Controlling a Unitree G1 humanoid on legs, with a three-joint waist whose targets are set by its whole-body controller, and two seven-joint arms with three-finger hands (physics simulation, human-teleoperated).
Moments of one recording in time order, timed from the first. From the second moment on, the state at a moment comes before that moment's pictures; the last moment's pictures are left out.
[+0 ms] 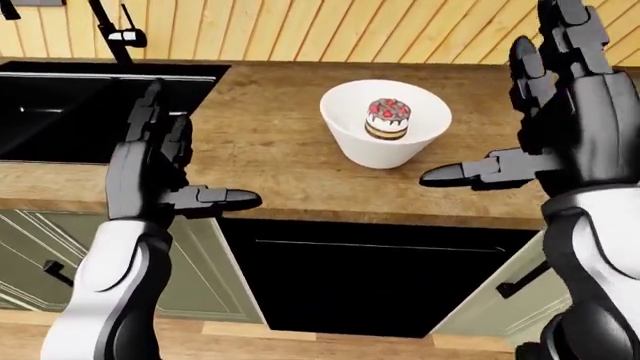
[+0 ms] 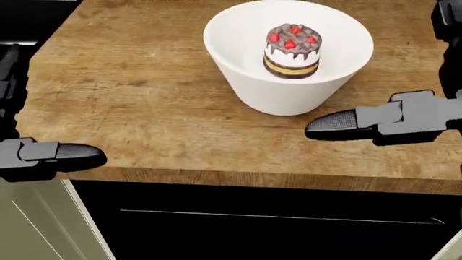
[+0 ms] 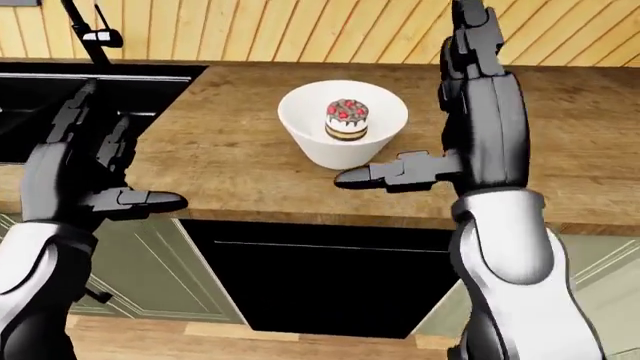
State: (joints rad) left arm -0.34 0.25 0.30 -0.71 -0.34 0.85 0.06; right arm -0.56 -0.42 -0.16 -0.93 0.18 1.08 -0.12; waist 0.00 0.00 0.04
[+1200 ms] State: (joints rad) left arm -0.32 0.25 0.30 -0.70 -0.37 0.84 0.07; right arm -0.76 -0.05 0.05 -0.03 -1.10 0.34 0.42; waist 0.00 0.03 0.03
